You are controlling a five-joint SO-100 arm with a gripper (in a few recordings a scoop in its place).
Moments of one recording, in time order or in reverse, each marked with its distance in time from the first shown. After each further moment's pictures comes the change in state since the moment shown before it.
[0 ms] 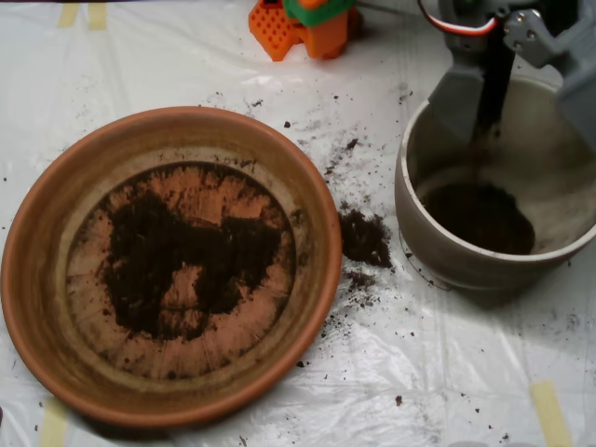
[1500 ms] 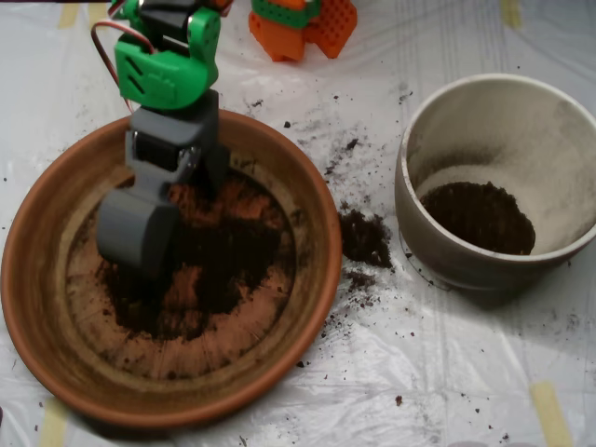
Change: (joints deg) arm 58.9 -0.7 44.5 -30.7 9.8
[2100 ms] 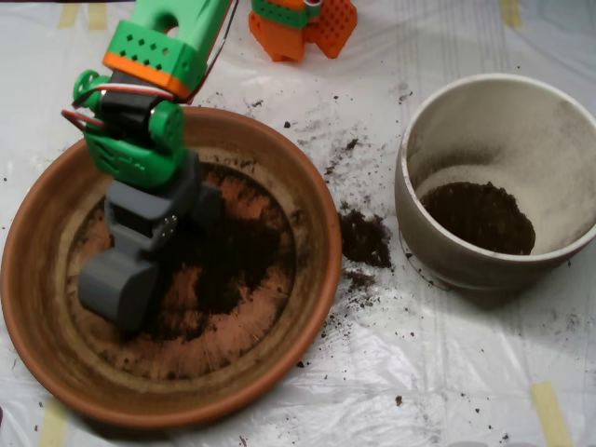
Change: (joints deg) arm 0.7 -30.0 -34.0 12.5 4.8
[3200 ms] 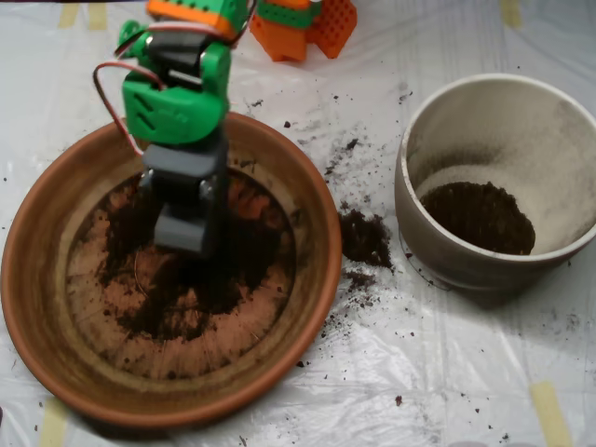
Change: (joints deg) arm -7.8 30.0 28.8 -15.6 -12.1
